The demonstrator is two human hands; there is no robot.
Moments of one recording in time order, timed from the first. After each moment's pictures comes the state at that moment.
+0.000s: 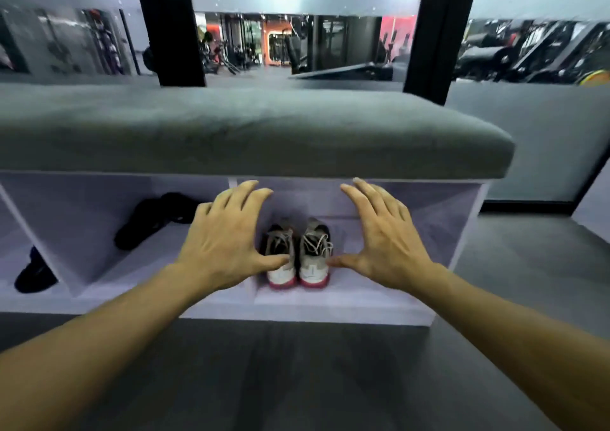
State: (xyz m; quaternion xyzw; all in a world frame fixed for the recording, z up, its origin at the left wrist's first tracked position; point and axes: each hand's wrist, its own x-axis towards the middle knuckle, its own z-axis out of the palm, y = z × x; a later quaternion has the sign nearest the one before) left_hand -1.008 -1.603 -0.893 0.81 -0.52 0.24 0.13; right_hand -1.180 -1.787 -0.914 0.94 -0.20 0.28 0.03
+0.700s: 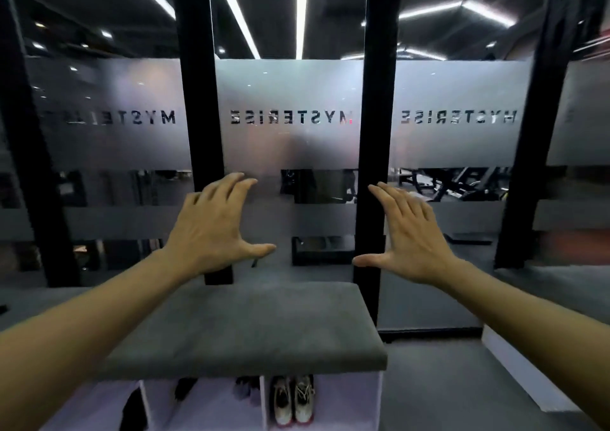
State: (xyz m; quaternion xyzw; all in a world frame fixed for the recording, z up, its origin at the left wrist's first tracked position) left_hand -1.197 -1.374 -0.116 0.75 -0.52 0.36 0.16; right_hand -1.426 -1.586 -0.145 0.90 -0.23 0.36 0.13
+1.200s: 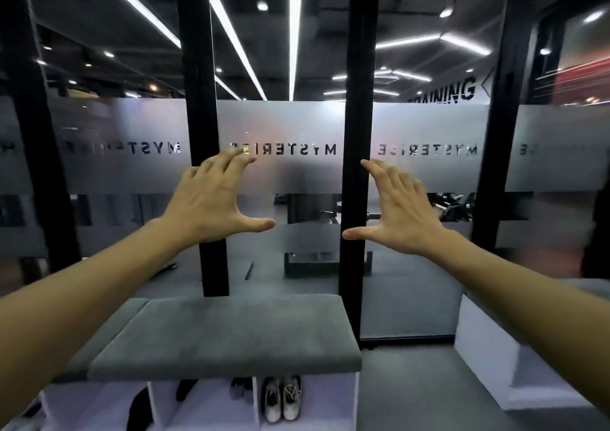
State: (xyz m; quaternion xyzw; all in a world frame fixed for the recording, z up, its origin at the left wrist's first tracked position) left_hand -1.305 -1.288 0.047 0.74 -0.53 0.38 0.18; right_hand -1.533 -1.497 0.024 0.89 -0.21 0.38 0.14
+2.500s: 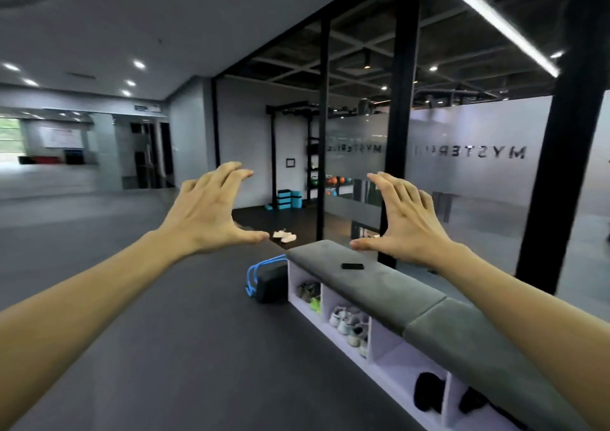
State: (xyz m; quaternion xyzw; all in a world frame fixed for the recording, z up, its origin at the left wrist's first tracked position) left_hand -1.241 -0.669 0.026 0.92 -0.11 0.38 -0.01; right_hand -1.194 -0.985 0.006 0.90 0.22 0.37 -0.07
